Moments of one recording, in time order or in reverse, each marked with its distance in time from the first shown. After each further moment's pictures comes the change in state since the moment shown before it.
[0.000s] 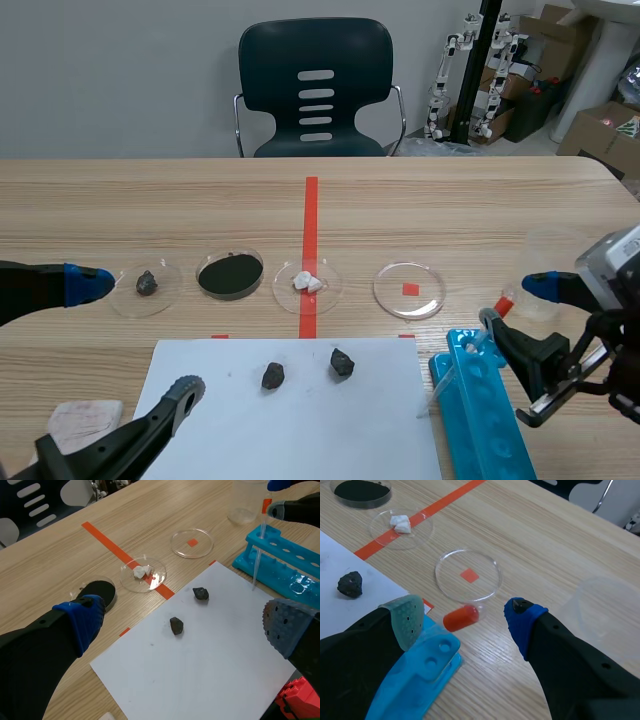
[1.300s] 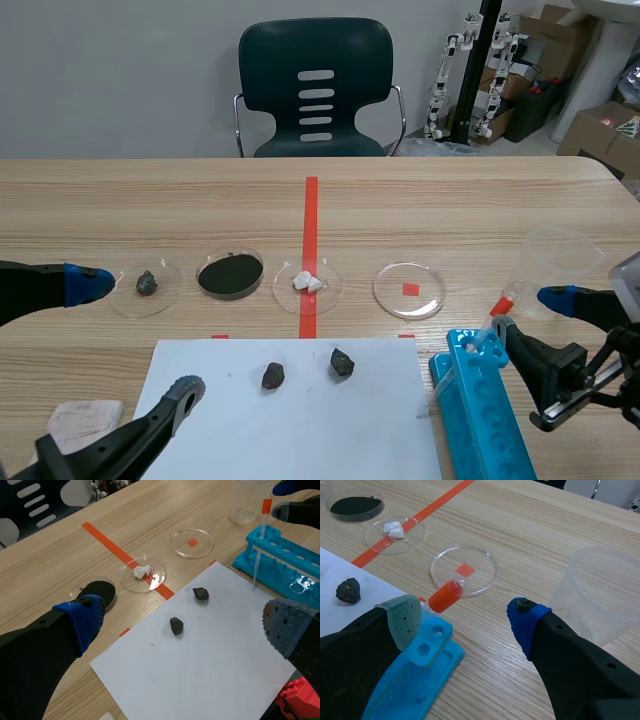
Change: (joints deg) left arm 0.0 0.0 0.0 0.0 0.0 0.0 0.0; right arm 0.5 0.0 0.0 -6.4 5.3 1.7 5.5
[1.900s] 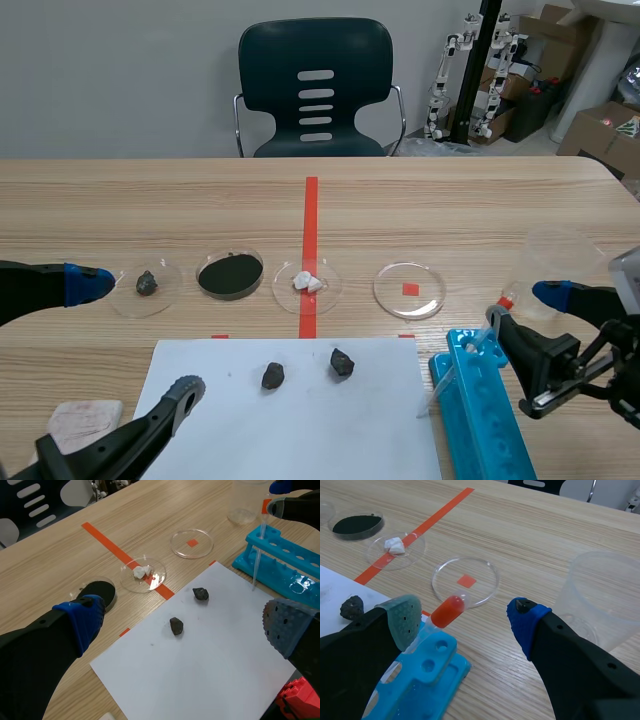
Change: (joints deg) left arm 0.0 0.0 0.0 0.0 0.0 0.0 0.0; right arm 1.0 -1.9 0.0 -0.5 2.7 0.0 0.0
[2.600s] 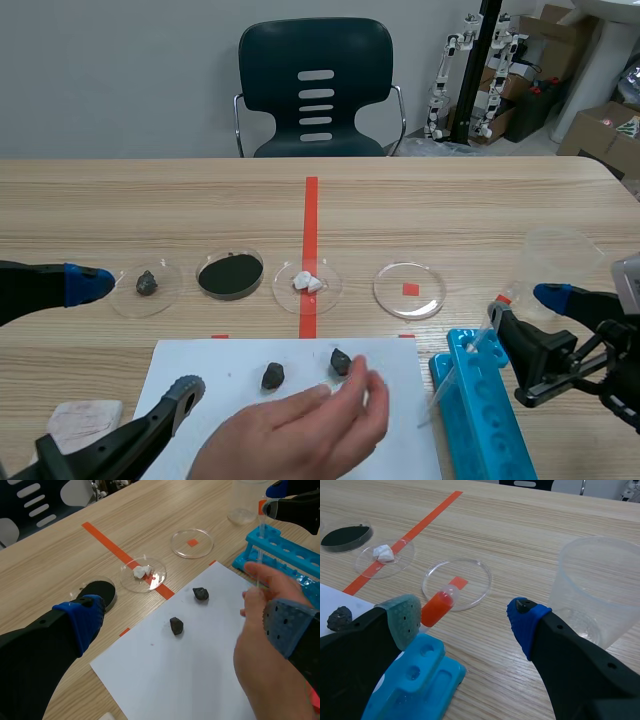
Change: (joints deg) left arm 0.0 0.0 0.0 0.0 0.0 0.0 0.0; right arm 3.3 -2.2 -0.4 -5.8 0.7 1.5 2.4
